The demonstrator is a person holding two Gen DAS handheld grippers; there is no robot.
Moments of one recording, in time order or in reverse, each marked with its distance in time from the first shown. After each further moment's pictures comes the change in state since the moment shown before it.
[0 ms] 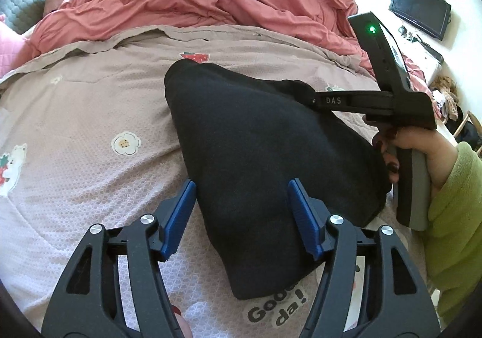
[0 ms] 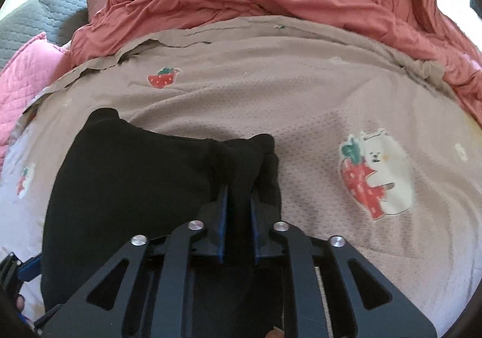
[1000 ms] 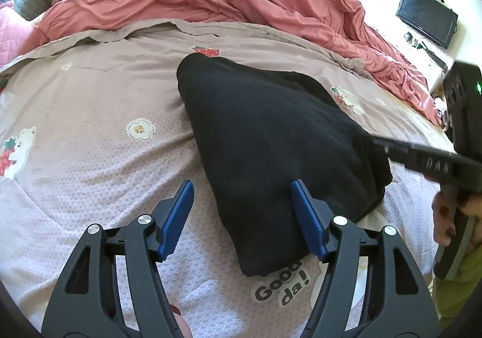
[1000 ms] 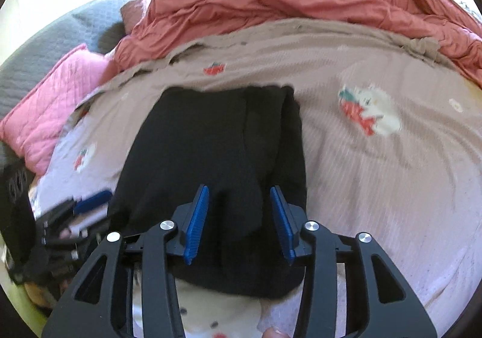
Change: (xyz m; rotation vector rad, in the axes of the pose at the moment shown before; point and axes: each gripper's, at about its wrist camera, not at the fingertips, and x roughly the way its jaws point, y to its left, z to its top) left arm -0.013 0.011 -0.006 -0.050 0.019 0.004; right arm -0.089 0.003 -0.072 0.037 -0.009 0.229
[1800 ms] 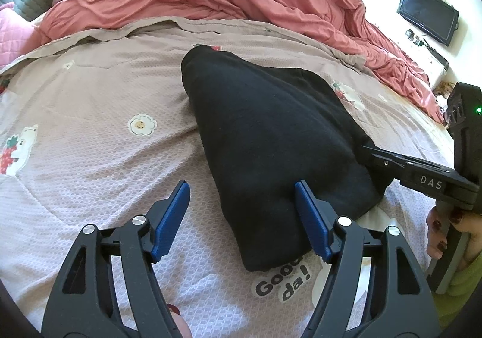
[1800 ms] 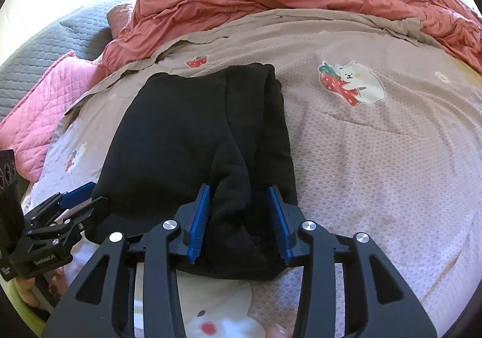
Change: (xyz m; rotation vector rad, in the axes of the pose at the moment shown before) left arm -0.001 0.000 -0.003 0.006 0.010 0.011; right arm -0.001 -0.011 -0.023 0.070 -0.028 -0.053
